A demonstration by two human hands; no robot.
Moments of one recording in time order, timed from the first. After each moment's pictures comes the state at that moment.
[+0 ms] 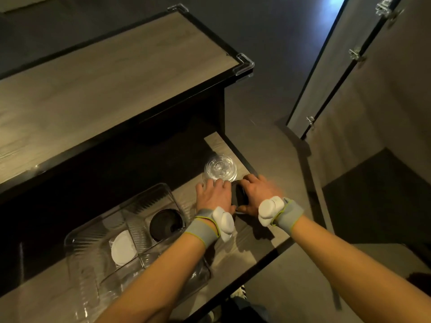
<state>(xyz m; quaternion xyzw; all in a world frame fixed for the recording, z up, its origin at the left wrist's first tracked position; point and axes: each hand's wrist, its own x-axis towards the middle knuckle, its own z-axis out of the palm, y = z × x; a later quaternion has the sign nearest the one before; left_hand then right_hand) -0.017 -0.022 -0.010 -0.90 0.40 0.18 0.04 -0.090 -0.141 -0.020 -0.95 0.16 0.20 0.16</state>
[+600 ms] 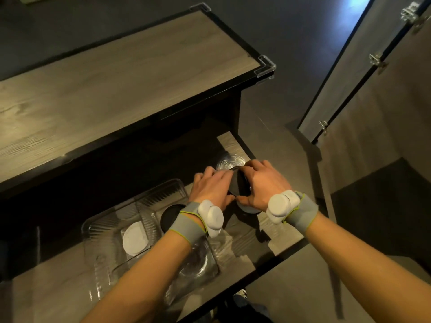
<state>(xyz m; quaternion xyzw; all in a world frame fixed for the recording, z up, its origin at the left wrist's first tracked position) 0.011 0.005 0.029 -0.88 0.43 0.18 -0.06 -0.070 -0.130 0.033 -0.98 0.12 0.12 0.13</state>
